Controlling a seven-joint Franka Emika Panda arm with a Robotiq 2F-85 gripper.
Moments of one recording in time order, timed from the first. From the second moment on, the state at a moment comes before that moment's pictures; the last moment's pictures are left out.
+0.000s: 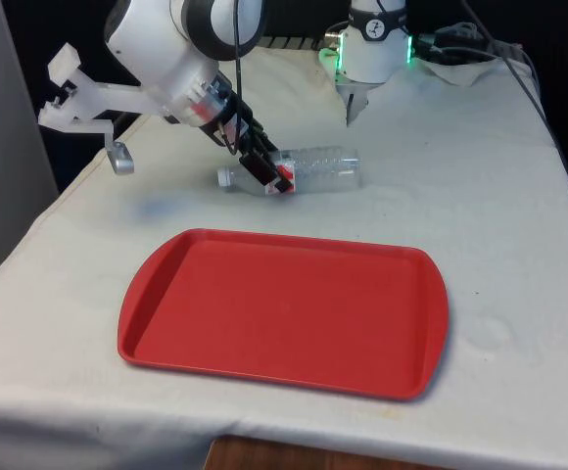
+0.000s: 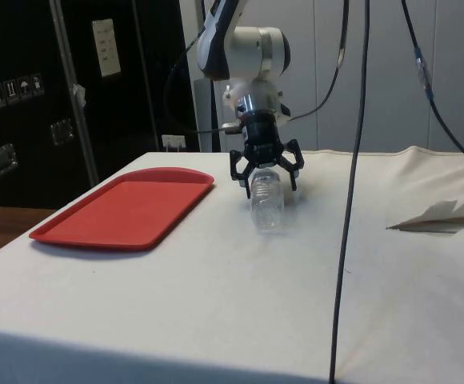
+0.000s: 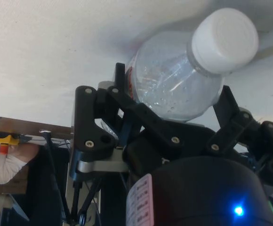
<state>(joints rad) 0.06 0.70 -0.55 -1.90 0.73 1.83 0.30</state>
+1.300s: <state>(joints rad) 0.06 0.69 -0.56 -1.90 0.73 1.81 0.30</state>
